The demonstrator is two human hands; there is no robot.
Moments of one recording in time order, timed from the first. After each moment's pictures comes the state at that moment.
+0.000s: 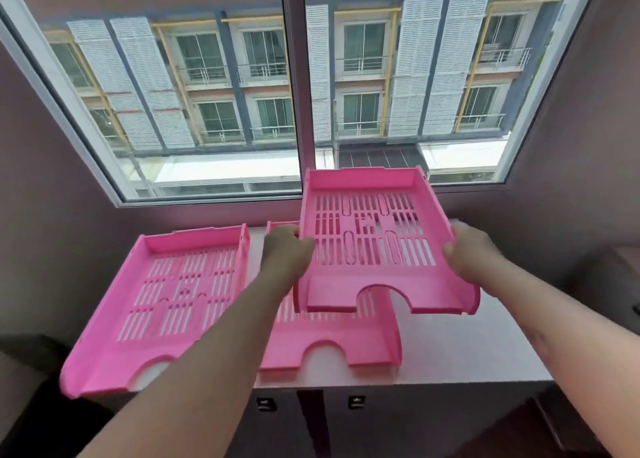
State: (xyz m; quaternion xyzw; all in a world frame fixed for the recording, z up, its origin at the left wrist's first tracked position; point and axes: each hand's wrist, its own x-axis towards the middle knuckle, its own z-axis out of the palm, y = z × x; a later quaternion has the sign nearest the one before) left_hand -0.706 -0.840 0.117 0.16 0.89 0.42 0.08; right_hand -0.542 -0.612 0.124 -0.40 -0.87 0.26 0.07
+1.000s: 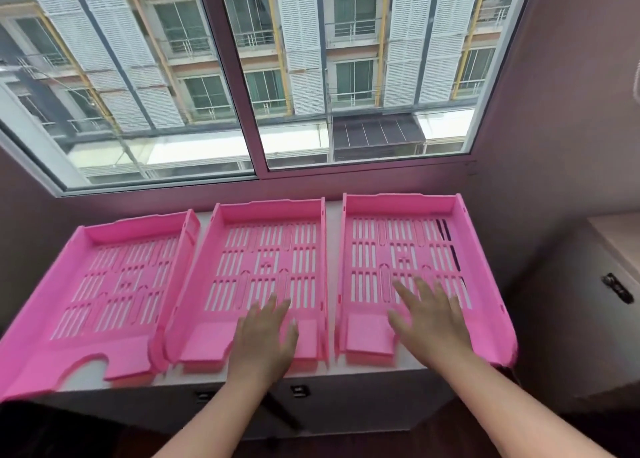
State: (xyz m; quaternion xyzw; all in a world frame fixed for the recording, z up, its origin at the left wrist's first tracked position) left_hand -0.603 -0.840 -0.021 0.27 0.94 0.15 0.12; right_hand -0.456 -0.608 -0.005 -0.33 -0.93 0.16 -0.08
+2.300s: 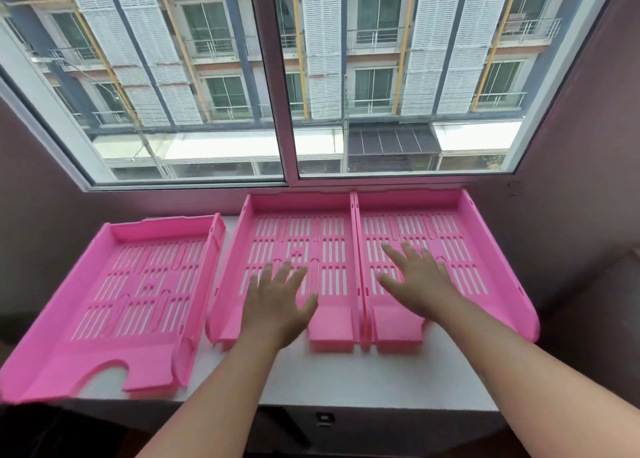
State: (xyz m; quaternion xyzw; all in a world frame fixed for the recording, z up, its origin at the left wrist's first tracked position) left_hand -0.682 -0.822 0.013 0.30 0.95 0.07 0.07; right_hand -0.575 -0.589 0.021 -0.26 -0.95 0.18 -0.06
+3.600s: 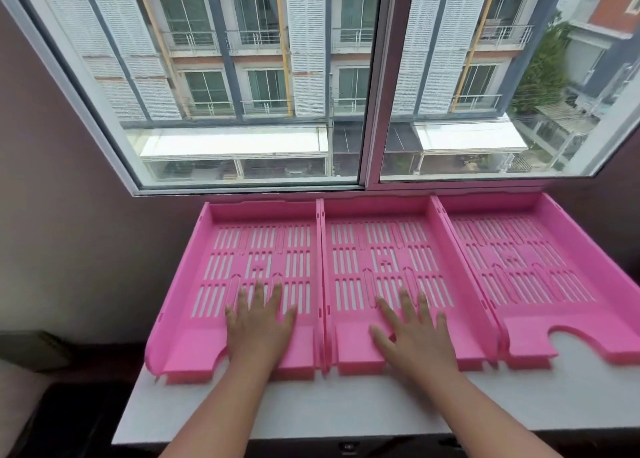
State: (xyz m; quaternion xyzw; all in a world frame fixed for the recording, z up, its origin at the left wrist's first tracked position) left_hand -0.825 -0.991 -0.039 0.21 0.97 0.08 0.11; right_hand -0.659 -0.795 -0.032 -0.30 -0.94 0.11 -0.13
